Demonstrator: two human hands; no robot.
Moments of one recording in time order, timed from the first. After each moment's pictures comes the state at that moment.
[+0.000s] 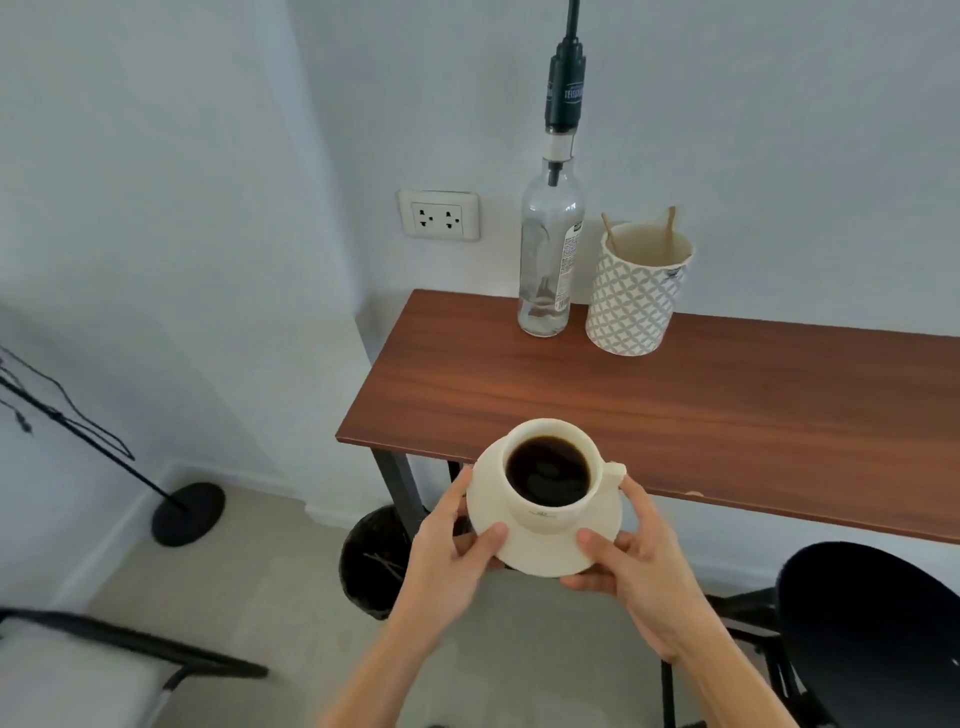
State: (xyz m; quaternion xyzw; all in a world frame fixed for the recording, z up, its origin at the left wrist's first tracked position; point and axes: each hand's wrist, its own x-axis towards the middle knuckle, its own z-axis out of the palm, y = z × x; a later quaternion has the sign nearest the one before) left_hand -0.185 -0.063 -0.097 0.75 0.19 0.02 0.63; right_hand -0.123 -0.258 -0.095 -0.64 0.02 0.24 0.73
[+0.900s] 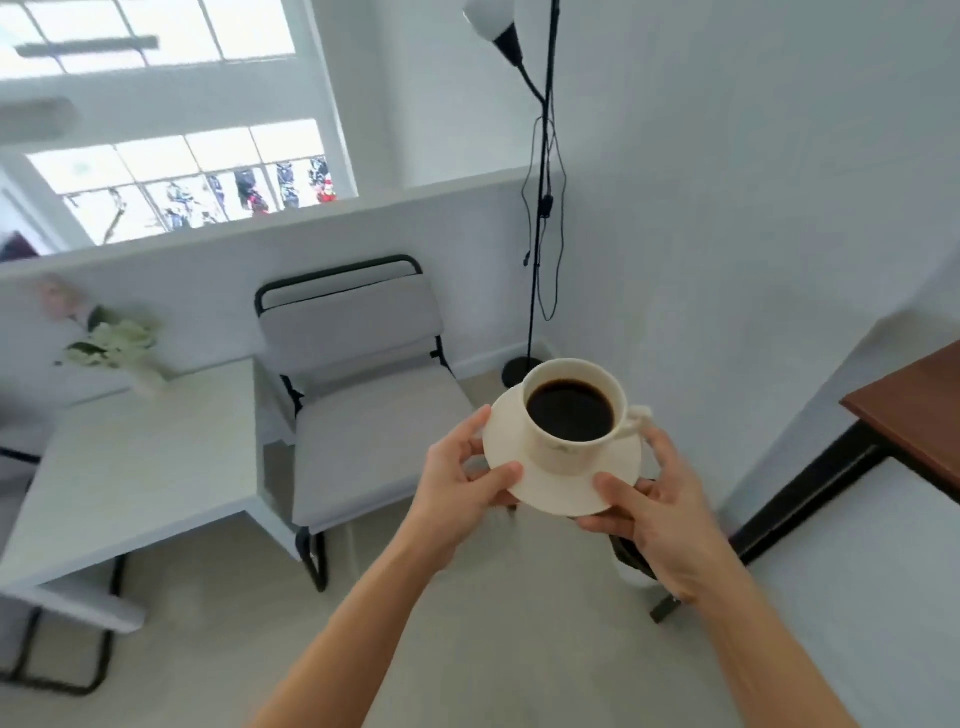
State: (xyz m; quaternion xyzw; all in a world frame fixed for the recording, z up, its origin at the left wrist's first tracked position) left_hand -0.566 0.065 -0.056 0.56 0.43 0.35 0.61; right_hand -0.373 -0.018 -0.052 -0.57 -0.31 0.51 0.57
